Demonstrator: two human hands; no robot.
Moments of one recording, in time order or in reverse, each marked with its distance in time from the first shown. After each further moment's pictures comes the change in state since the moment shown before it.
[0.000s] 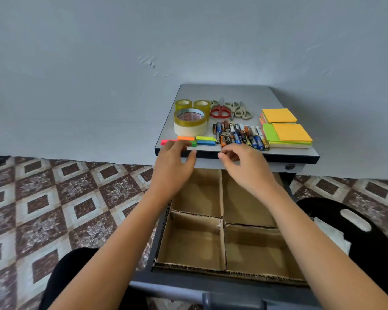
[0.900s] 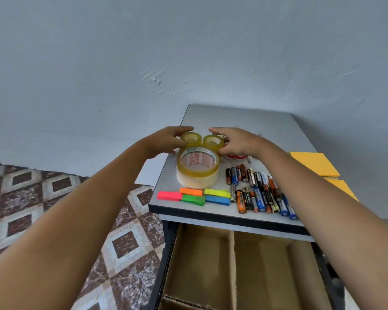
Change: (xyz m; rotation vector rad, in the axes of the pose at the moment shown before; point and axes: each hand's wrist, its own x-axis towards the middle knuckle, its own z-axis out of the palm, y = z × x) left_hand 0.230 -0.076 0.009 -0.279 -0.612 -0.261; right_hand 0.245 0.042 0.029 -0.036 -0.535 -0.016
